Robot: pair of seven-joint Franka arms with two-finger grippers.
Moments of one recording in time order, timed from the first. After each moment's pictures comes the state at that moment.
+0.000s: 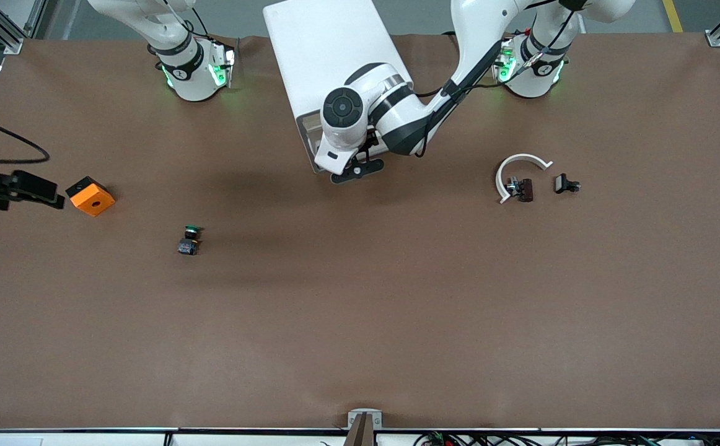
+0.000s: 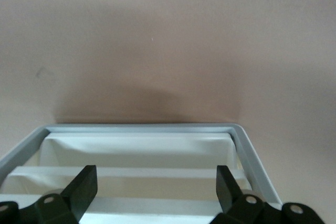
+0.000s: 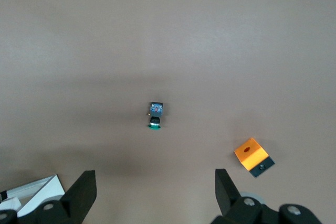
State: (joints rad) left arm -0.64 0.60 -0.39 -1.59 -0.06 2.02 -1.25; right arm 0.07 0.26 -0.13 -1.15 0.07 1.35 -0.03
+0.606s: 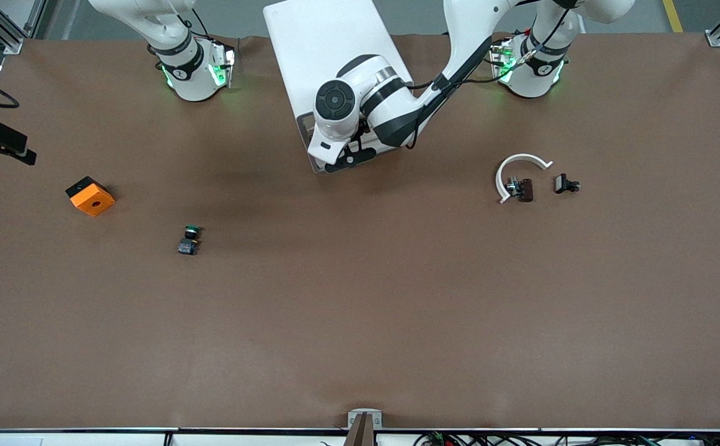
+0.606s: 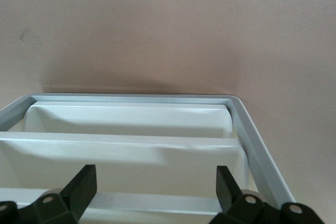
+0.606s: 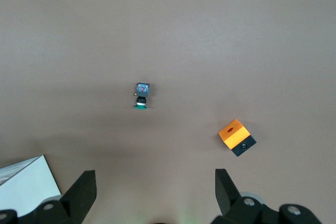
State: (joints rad) left arm -0.67 0.61 -0.39 -1.59 -0.13 2.02 -1.28; right arm 0.05 0.06 -0.13 -1.38 0.03 1.39 -0.09
